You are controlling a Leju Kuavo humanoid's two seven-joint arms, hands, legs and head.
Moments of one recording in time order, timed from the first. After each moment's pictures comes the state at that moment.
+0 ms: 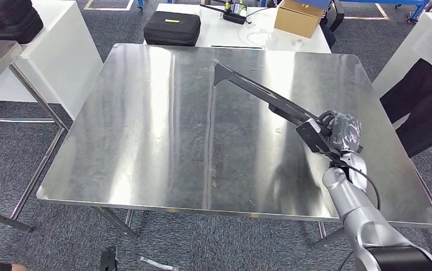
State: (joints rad) left arm -0.25 -0.24 0.40 -0.25 -0.07 0.26 -0.06; right arm -0.66 -0.23 0.14 -0.61 0.77 -0.61 -0.24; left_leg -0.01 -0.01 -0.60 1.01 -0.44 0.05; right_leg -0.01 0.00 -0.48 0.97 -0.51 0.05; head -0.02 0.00
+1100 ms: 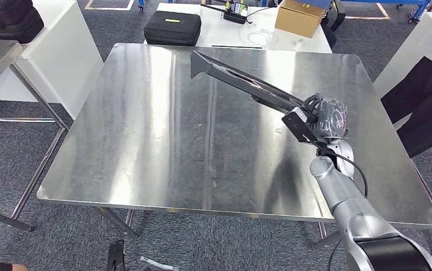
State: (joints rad) left arm -0.26 -0.25 0.32 -0.25 -0.08 0.28 -0.04; right arm -0.68 -0.18 0.21 -0.70 0.75 -0.61 -0.25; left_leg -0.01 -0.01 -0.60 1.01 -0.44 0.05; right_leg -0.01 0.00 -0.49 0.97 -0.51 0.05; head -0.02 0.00
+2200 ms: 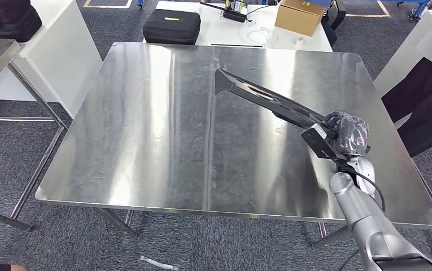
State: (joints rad) left arm -0.01 -0.16 0.29 -0.20 -0.08 0.17 -0.15; right arm -0.57 -0.29 0.18 -0.76 0.76 -0.63 -0.26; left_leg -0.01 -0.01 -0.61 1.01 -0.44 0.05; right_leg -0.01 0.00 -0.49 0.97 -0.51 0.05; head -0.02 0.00
